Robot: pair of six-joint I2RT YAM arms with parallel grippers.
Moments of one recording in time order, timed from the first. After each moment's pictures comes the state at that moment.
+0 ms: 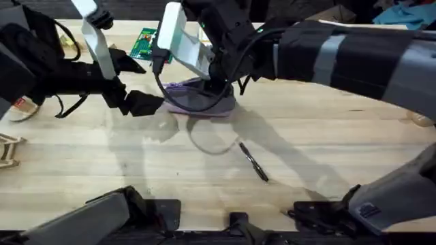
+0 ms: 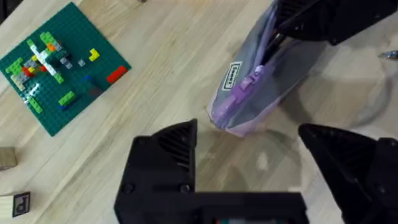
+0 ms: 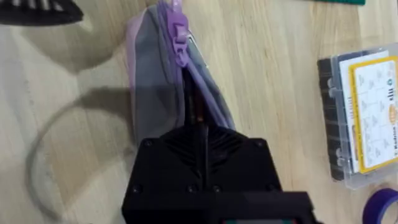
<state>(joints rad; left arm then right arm) 0.38 1.30 0.96 -0.88 0.78 1.16 0.74 1.82 1.38 -0.51 -0.08 -0.65</state>
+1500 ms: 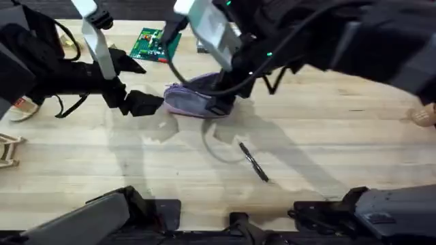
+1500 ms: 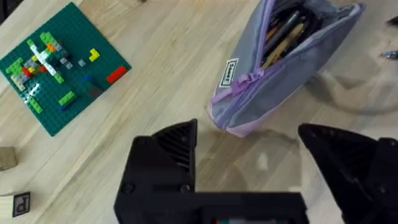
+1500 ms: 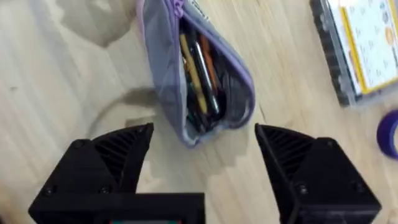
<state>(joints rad) 0.38 1.30 0.96 -0.88 0.78 1.16 0.73 1.60 1.39 -0.80 -0.05 -0.44</state>
